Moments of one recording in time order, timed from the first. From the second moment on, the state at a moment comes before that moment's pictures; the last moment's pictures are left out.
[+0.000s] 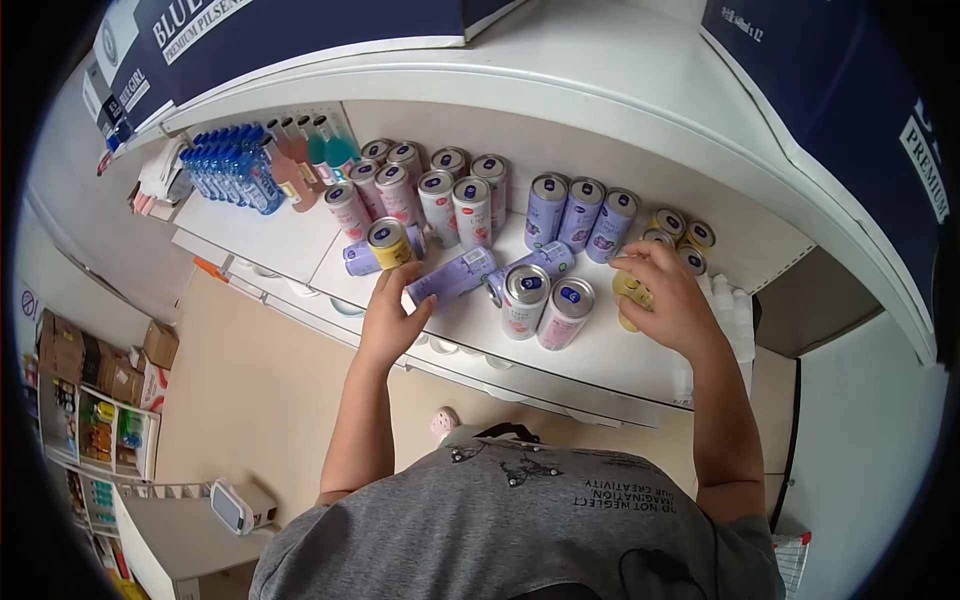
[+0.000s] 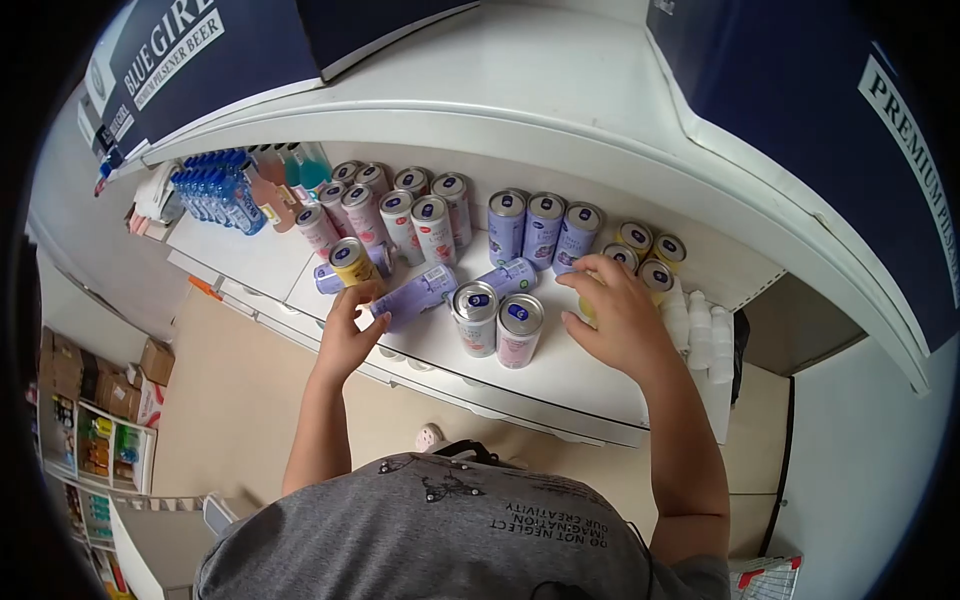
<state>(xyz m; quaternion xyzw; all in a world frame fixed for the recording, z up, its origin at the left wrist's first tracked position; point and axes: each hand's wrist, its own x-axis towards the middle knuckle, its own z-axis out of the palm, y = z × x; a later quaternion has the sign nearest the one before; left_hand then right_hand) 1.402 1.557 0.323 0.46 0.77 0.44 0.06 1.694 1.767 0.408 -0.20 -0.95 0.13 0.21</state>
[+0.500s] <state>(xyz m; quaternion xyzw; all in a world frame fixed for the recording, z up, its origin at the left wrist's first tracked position) 1.390 1.577 0.269 0.60 0.79 0.09 -0.09 1.598 1.745 0.425 -0.27 -0.91 0.28 0.11</state>
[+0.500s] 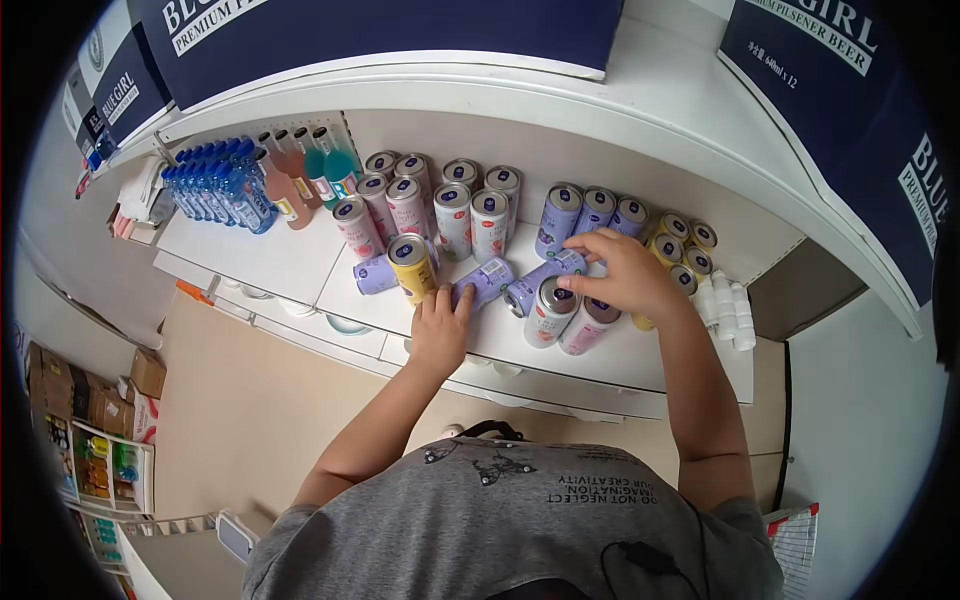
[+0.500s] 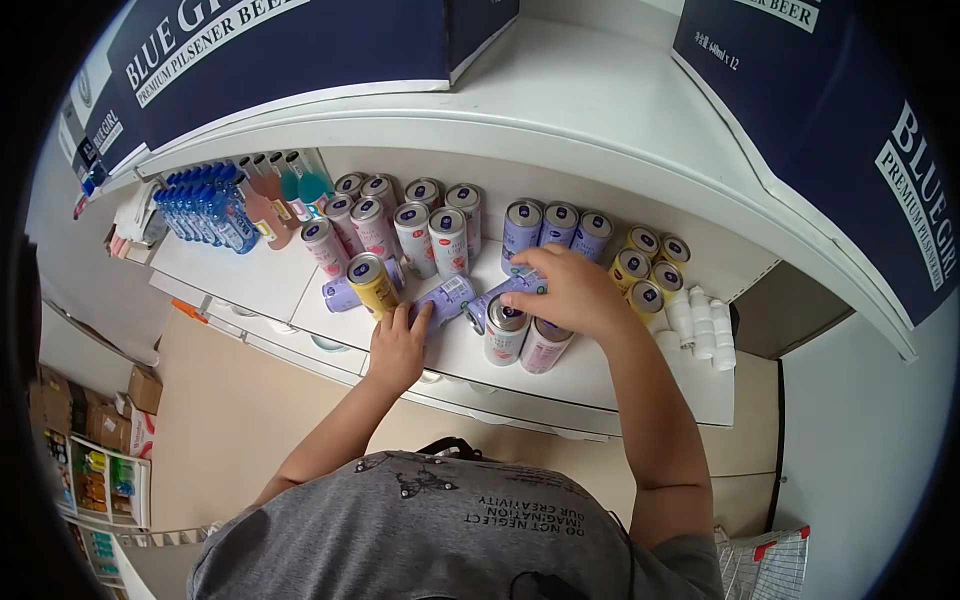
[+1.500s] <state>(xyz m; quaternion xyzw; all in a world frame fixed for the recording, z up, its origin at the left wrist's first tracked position) 1.365 1.562 0.267 0.68 0.69 0.25 -0.02 1.429 1.719 0.292 -0.31 -0.85 -0.22 -0.37</state>
